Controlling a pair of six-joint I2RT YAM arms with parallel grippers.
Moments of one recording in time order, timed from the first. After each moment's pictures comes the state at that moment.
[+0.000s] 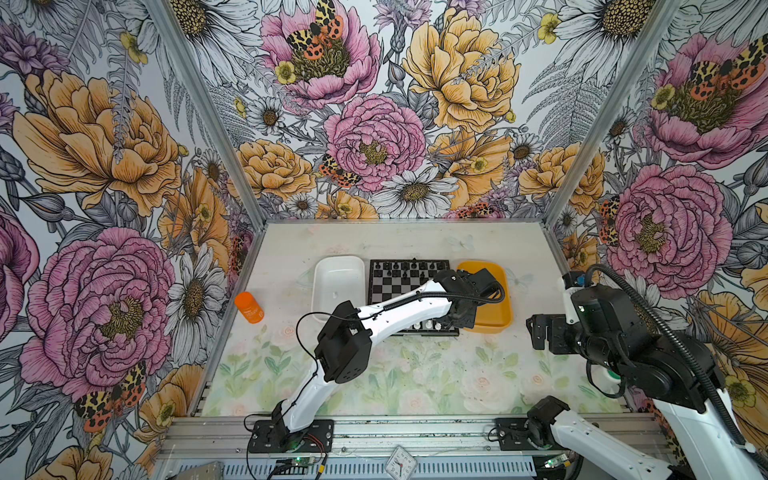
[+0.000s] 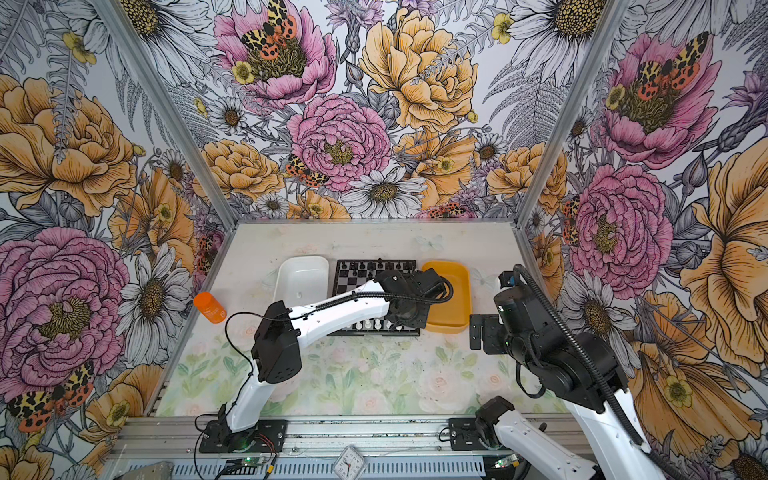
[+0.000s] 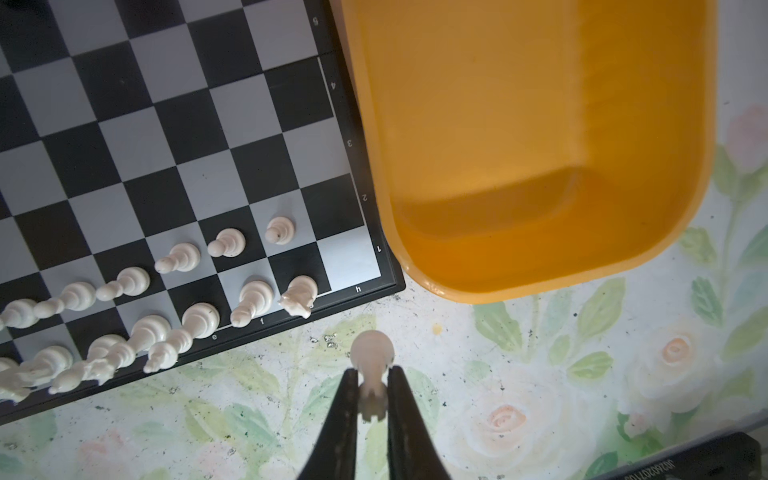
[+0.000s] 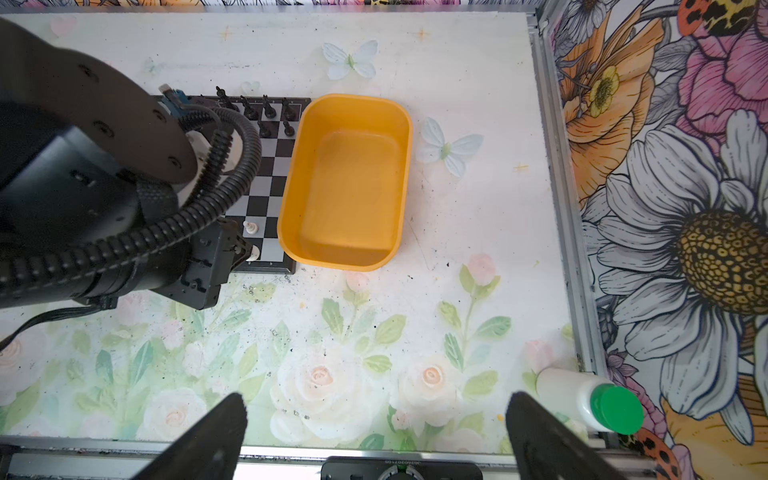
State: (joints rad) left arm -1.08 2.19 2.05 -1.12 -0.17 -0.77; right arm 0.50 0.79 1.39 -1.52 0.29 0.38
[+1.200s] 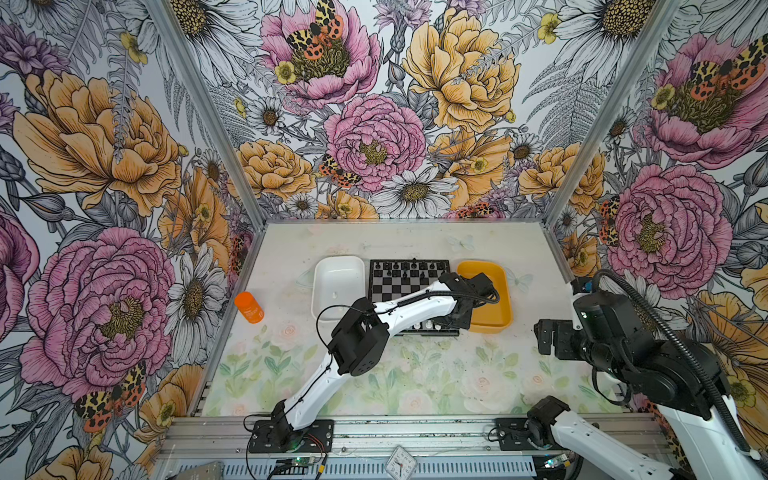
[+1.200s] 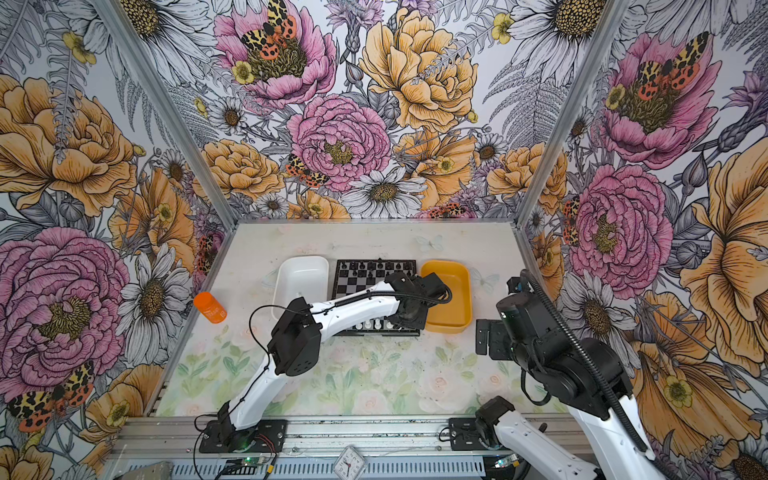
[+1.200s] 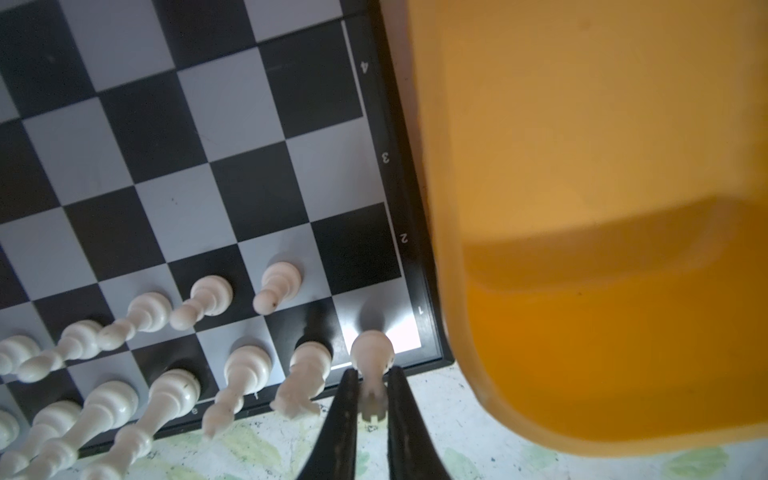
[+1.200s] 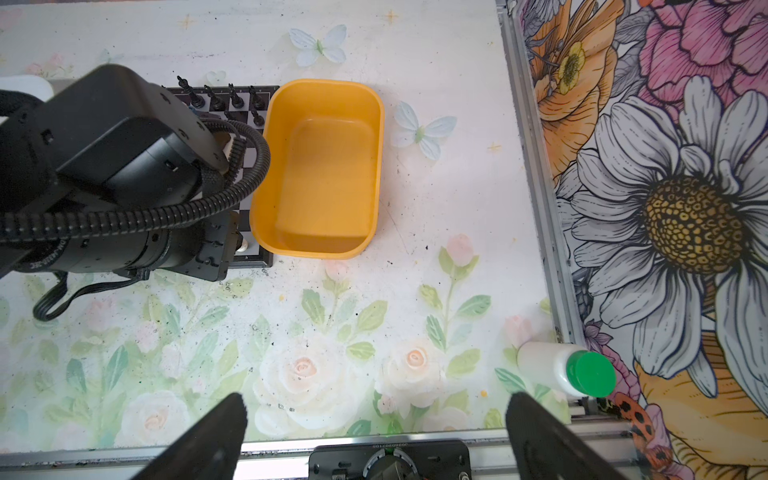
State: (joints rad) left arm -1.04 2.33 2.10 -1.11 -0.17 -0.76; right arm 0.50 0.77 1.38 -1.58 0.34 0.43
